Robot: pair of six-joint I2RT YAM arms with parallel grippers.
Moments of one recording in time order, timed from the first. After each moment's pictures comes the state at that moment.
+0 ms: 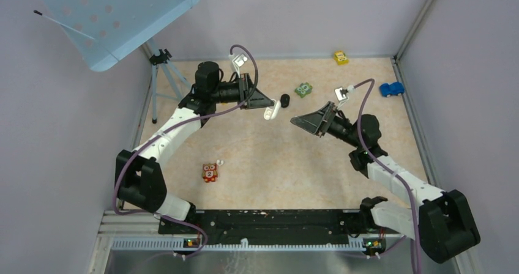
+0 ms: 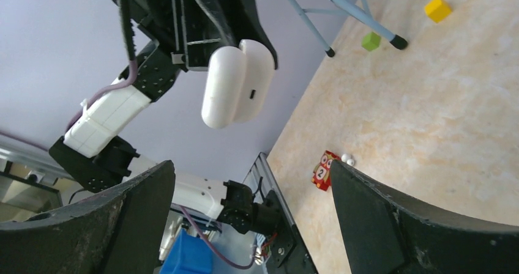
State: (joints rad) left arm -0.37 1.48 1.19 0.03 0.98 -0.80; right arm 0.40 1.05 0.48 0.72 -0.64 1.12
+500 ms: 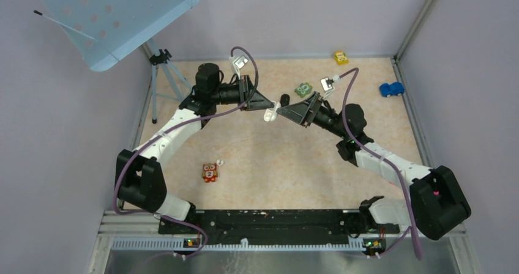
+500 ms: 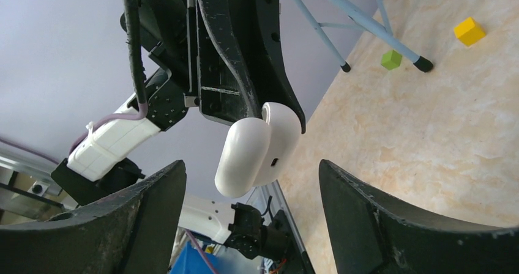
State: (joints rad) left arm -0.37 1.48 1.16 0.06 0.99 -0.82; right arm 0.52 1.23 0.64 0.79 -0.54 1.12
